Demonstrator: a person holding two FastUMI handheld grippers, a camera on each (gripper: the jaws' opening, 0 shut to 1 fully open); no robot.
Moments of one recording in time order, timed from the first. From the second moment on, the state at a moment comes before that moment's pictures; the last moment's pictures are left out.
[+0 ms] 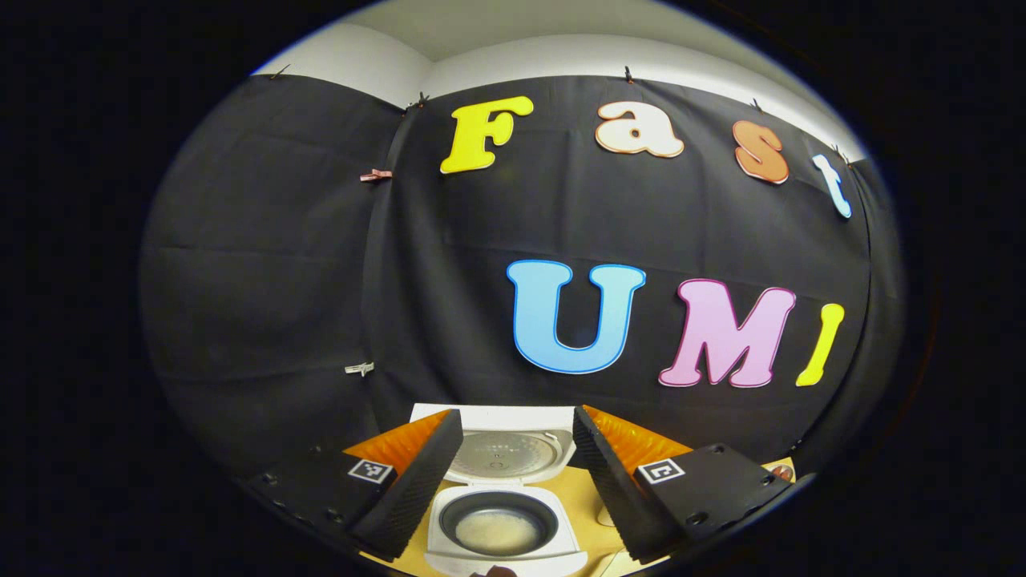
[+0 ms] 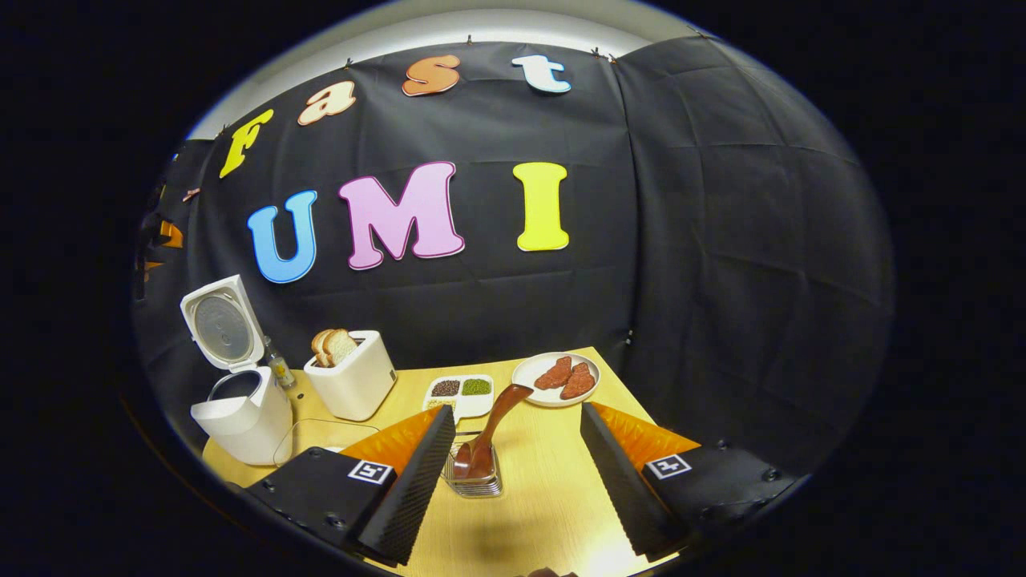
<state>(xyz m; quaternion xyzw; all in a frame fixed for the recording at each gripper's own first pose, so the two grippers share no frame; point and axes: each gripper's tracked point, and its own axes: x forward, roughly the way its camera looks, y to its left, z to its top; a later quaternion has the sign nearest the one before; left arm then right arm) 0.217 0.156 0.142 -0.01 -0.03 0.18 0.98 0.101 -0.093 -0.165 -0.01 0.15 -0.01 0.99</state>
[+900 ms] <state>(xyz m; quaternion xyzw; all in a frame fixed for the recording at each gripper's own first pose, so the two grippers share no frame) 0.382 0.261 0.068 -0.04 0.06 0.21 0.97 0.046 -0.035 -0.177 -0.03 0.18 0.00 0.98</state>
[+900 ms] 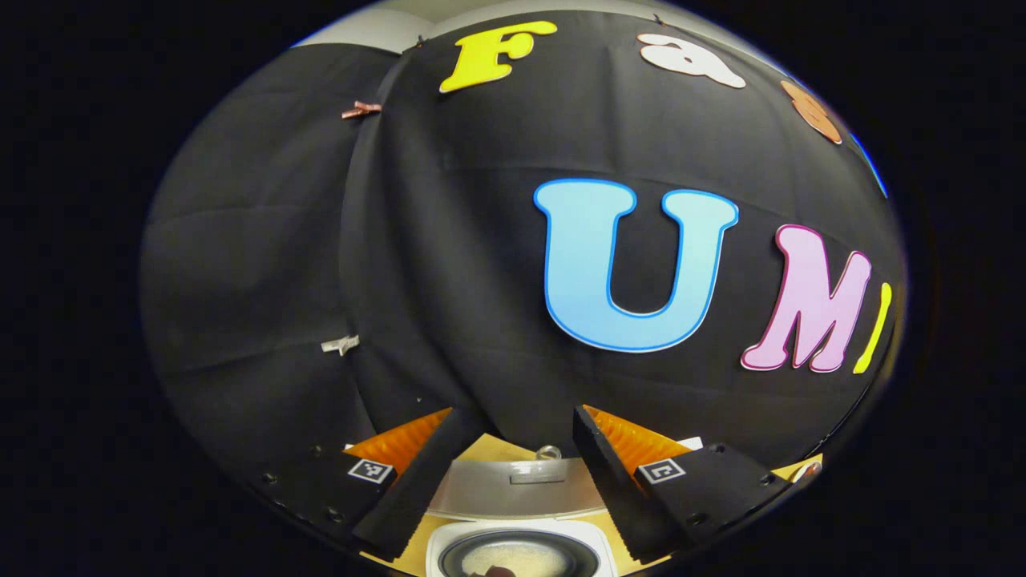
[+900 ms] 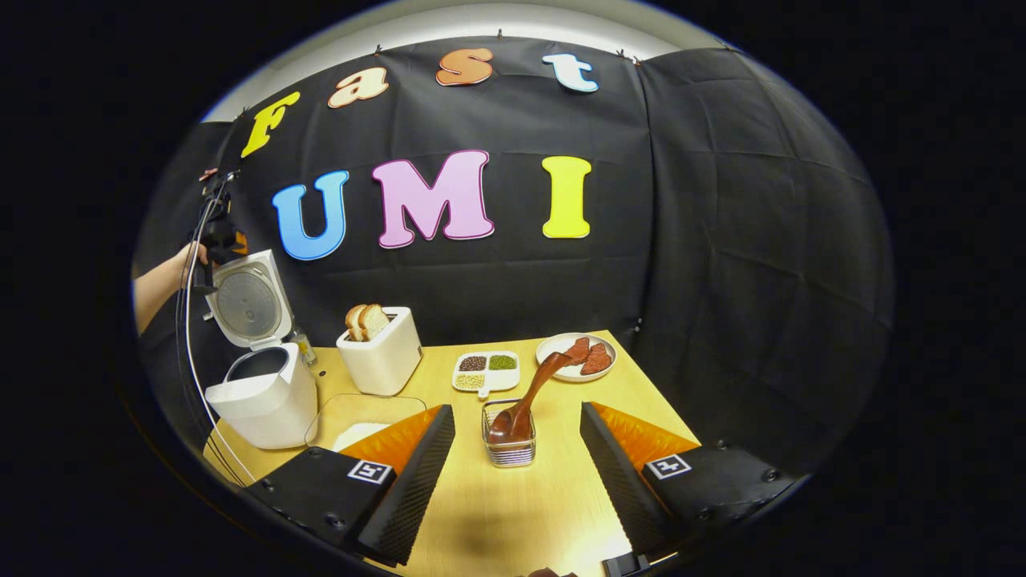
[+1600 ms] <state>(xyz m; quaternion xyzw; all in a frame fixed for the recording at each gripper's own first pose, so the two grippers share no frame) 0.274 0.195 -0.016 -0.05 0.17 0.21 0.96 0.043 -0.005 -0.195 -0.01 0.19 0.07 0.98</state>
